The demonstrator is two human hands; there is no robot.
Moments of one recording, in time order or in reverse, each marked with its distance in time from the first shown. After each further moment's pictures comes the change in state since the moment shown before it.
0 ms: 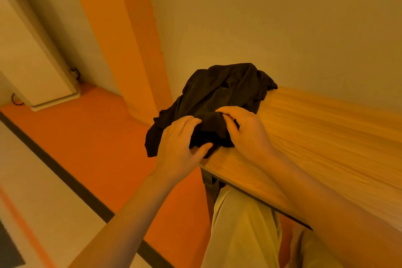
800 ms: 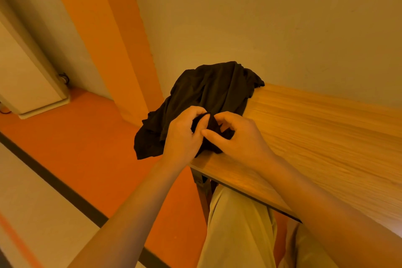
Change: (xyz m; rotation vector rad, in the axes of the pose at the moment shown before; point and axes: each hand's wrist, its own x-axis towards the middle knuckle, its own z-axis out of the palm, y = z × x) left_hand 0.033 0.036 0.008 -0.400 0.103 -0.028; right_hand -0.023 -0.006 -0.018 0.119 -0.067 0.069
